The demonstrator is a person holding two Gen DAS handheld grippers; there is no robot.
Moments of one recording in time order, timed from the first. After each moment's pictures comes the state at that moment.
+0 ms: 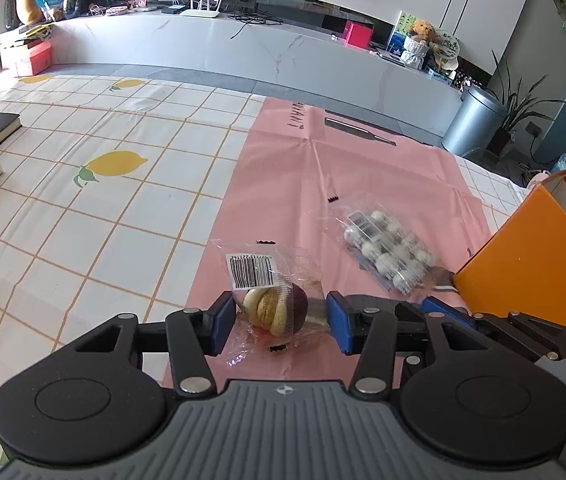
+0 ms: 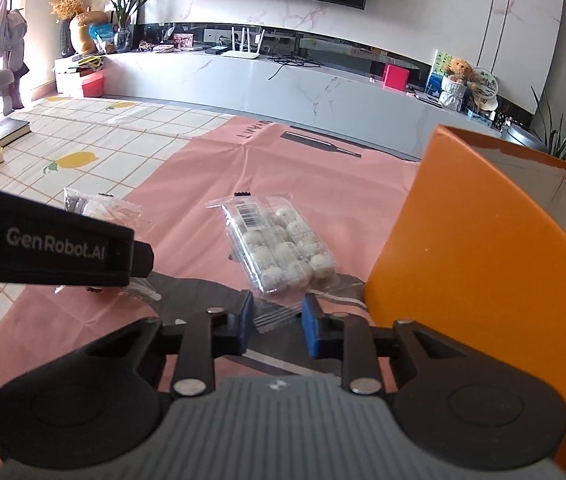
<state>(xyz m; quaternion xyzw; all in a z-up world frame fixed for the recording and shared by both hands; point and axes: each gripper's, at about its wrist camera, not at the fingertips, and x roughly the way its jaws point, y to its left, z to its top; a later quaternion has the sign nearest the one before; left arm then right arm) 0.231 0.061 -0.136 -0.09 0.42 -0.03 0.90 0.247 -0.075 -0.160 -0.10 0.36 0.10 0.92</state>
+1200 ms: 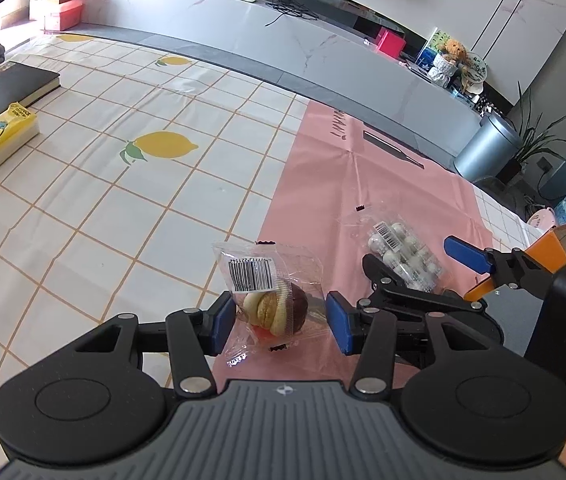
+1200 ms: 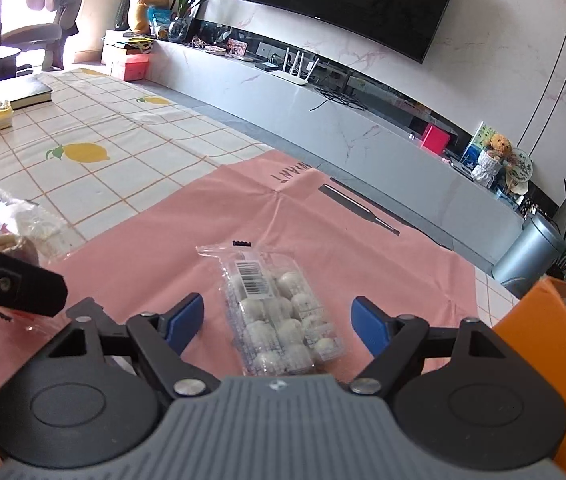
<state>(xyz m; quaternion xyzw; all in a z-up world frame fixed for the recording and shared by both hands) 0.232 0.103 -0.129 -0.17 0.43 -0.01 0.88 0.307 -0.052 -0.162 -0.18 0.32 0.14 0.92</state>
